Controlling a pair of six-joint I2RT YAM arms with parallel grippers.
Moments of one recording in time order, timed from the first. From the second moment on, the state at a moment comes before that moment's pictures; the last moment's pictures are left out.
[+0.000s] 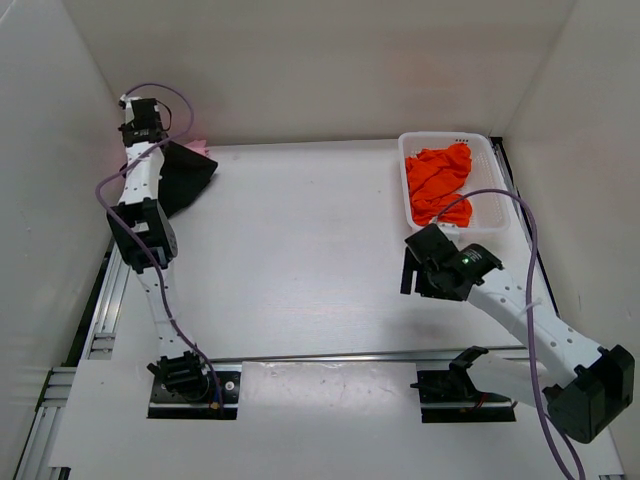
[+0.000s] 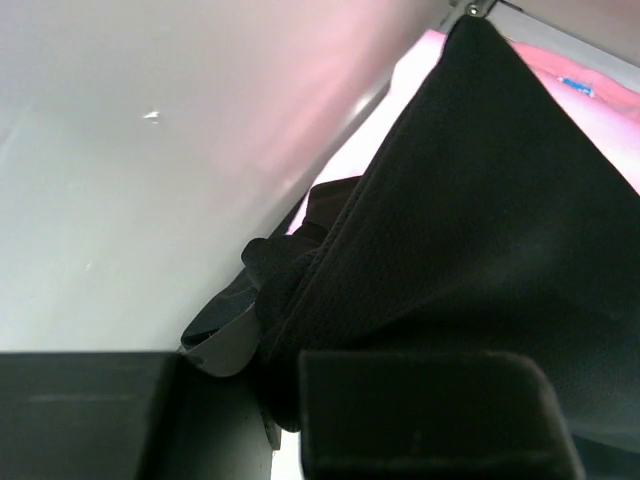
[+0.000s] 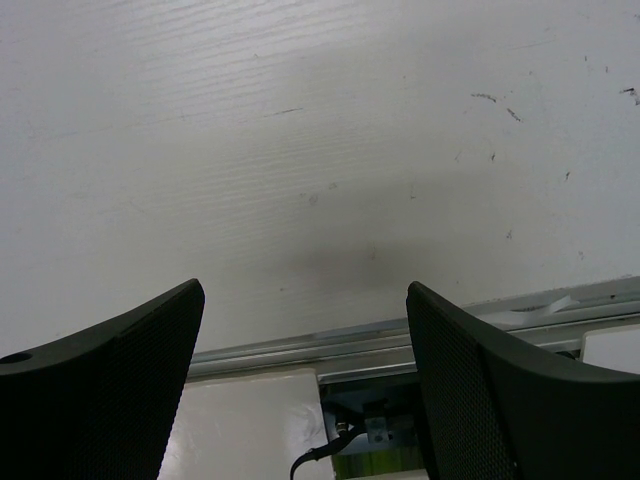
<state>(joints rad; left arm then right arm) 0.19 2.37 2.26 -0.57 -0.62 0.00 0.64 1.04 0.90 -1.05 0.33 0.67</state>
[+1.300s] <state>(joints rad) 0.05 1.89 1.99 -0.54 -0.63 0.00 0.64 1.10 1.15 -1.04 0.34 0.58</state>
